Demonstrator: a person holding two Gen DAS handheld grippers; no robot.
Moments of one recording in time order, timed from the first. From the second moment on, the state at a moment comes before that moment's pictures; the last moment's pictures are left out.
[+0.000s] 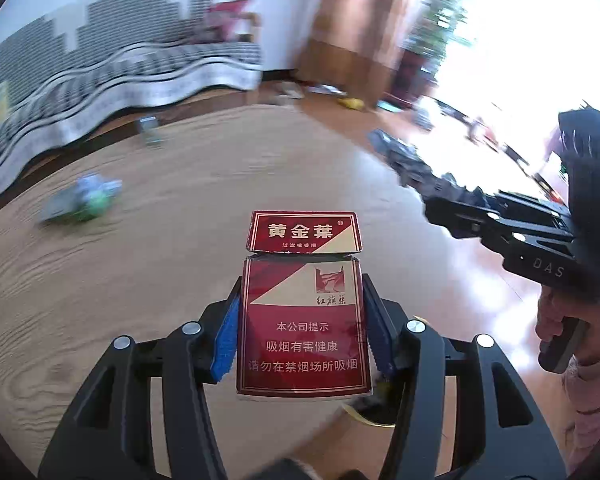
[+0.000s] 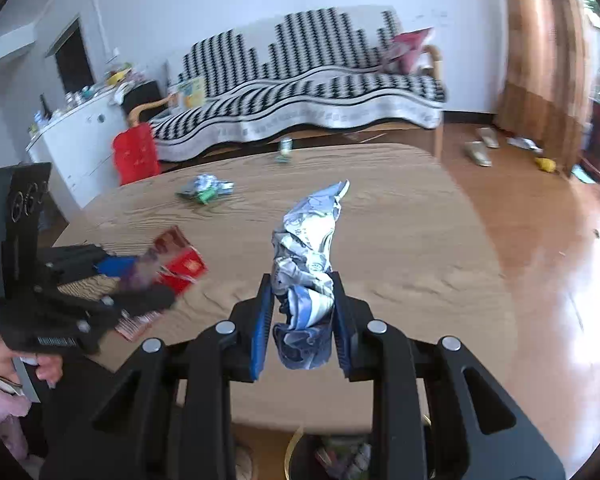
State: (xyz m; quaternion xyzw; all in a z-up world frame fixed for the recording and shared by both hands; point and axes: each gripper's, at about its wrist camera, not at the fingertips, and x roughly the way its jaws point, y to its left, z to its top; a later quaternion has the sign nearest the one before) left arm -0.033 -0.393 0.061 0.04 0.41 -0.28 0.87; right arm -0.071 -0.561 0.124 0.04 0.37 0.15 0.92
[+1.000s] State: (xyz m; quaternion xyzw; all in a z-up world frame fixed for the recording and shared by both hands) left arm -0.106 -0.548 -0.109 0.15 0.56 -0.37 0.73; right arm -0.223 -0.692 -0.086 0.35 0.47 0.01 0.81
